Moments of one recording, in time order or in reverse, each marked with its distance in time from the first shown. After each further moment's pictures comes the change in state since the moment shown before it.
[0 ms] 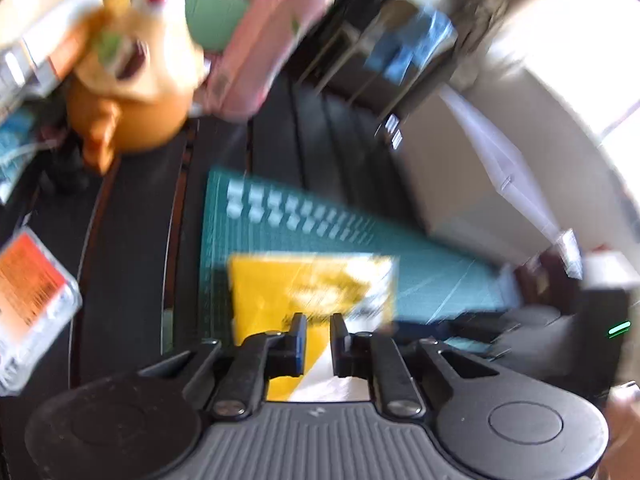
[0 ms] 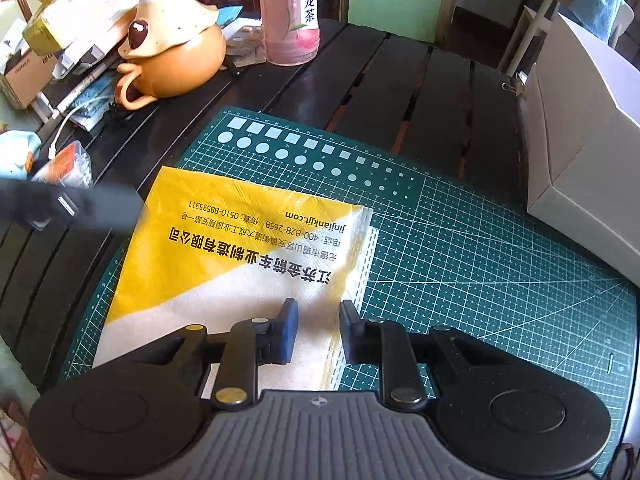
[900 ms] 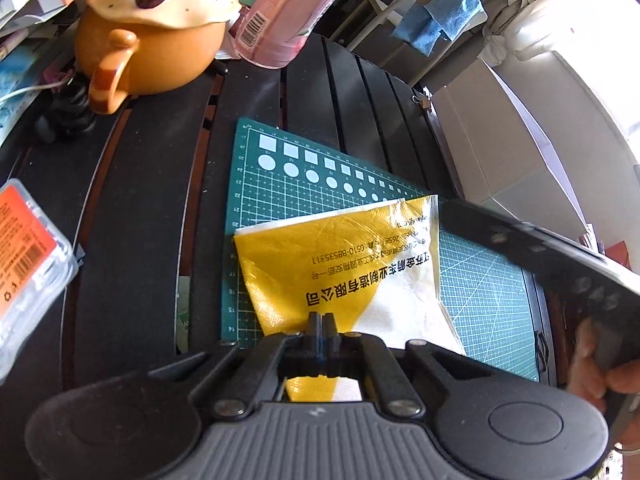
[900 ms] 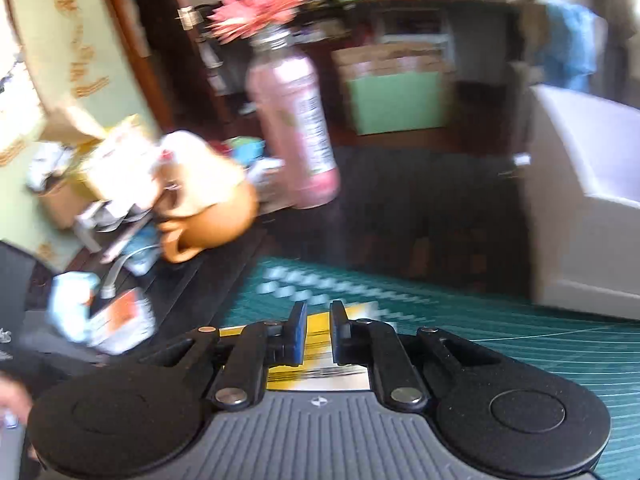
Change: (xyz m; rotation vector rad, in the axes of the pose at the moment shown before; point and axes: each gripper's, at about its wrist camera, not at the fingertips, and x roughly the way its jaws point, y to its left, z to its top) left arm 0.011 0.020 -0.001 -0.060 0.048 -0.020; right arm -0.029 -0.001 0.026 0.079 -0.312 0.159
